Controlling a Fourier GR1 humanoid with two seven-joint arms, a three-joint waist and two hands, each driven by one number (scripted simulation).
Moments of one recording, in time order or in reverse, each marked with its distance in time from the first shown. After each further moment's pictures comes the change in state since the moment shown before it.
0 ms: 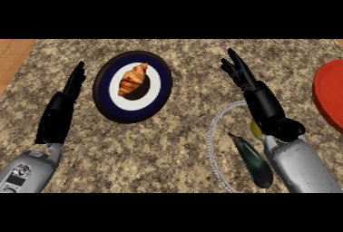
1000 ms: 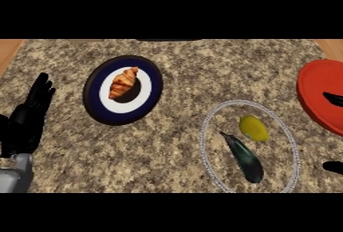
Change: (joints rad) left arm 0.144 0.001 0.216 0.026 0.163 -0.080 -0.068; right arm 0.391 -0.525 -0.333 0.003 0.119 0.307 -0.458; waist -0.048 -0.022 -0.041
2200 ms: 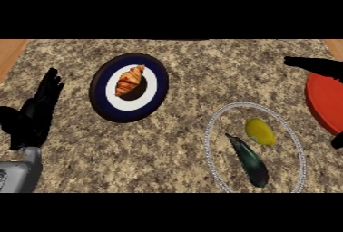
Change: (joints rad) left arm -0.049 -0.072 0.037 0.026 -0.068 -0.065 0.017; right arm -0.477 -0.099 0.197 -0.045 0.150 0.423 0.550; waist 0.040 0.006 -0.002
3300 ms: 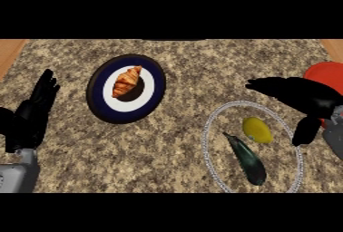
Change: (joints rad) left arm 0.017 -0.039 0.066 -0.019 -0.044 -0.047 0.030; right arm -0.031 0.198 0.182 0.126 0.461 -0.009 -0.088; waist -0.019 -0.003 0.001
